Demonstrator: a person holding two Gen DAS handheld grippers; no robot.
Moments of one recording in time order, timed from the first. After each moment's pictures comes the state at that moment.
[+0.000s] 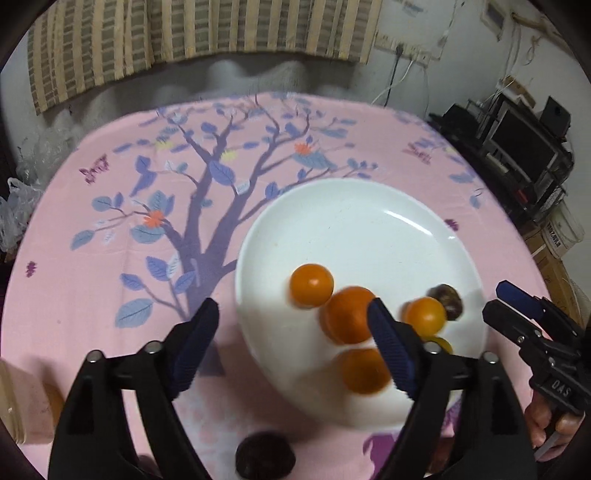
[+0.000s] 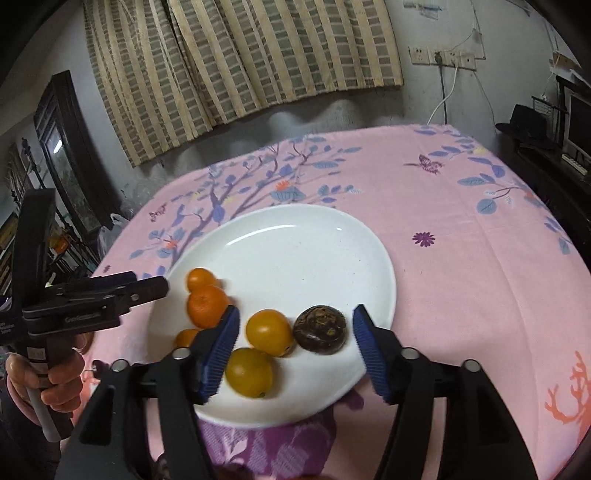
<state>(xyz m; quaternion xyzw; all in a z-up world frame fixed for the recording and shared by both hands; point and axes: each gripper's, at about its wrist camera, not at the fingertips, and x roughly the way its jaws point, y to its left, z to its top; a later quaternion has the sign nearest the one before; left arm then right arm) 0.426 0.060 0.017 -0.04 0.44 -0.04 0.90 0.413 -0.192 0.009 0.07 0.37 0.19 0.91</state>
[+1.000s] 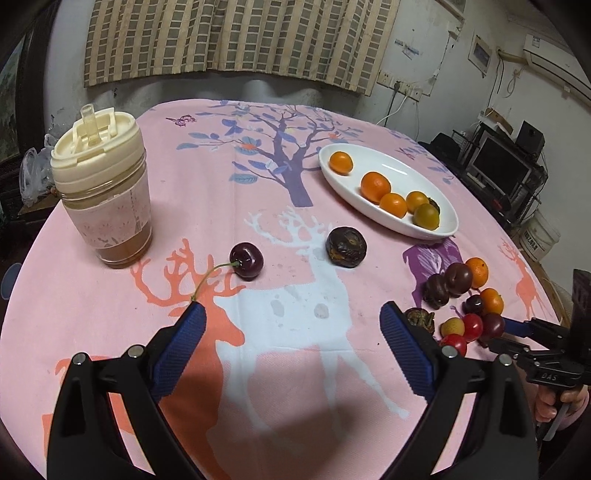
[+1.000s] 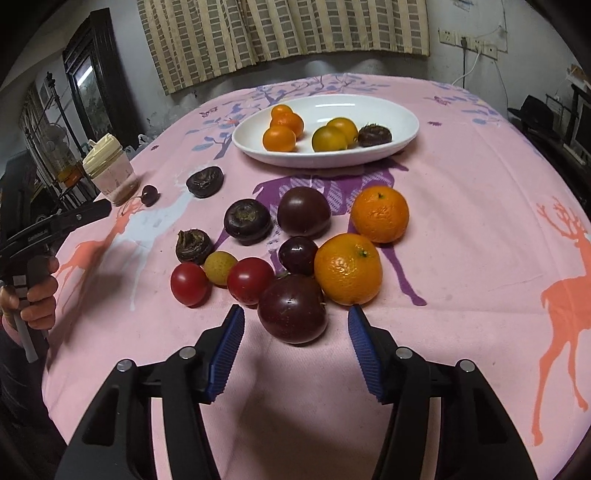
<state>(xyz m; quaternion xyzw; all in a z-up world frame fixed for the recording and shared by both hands) 0.212 0.153 -0.018 -0.09 0.38 -0.05 0.92 0.223 -0.176 -0.043 -0.01 0.45 0.22 0.87</state>
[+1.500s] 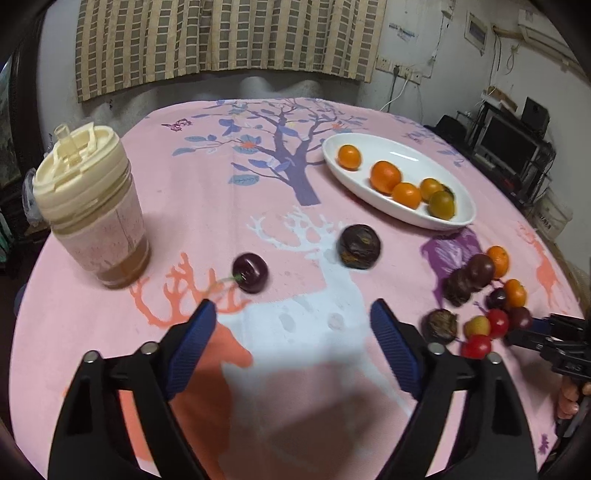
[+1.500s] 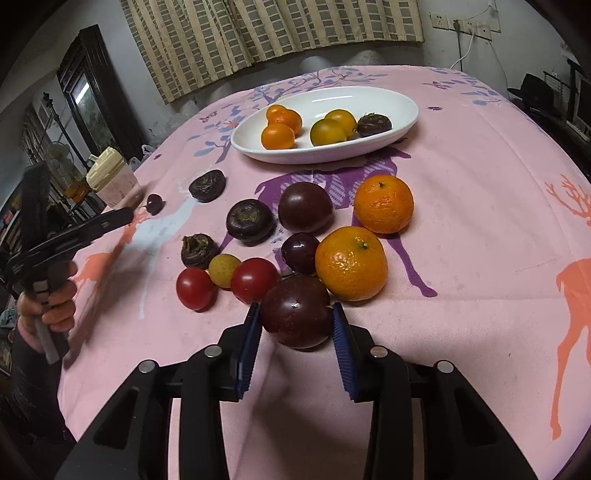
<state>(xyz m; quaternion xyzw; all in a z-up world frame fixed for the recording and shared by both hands) 0.240 0.146 -0.024 -0.03 0.40 -0.03 0.92 0.225 -0.184 -0.046 0.04 0.45 0.23 0.86</state>
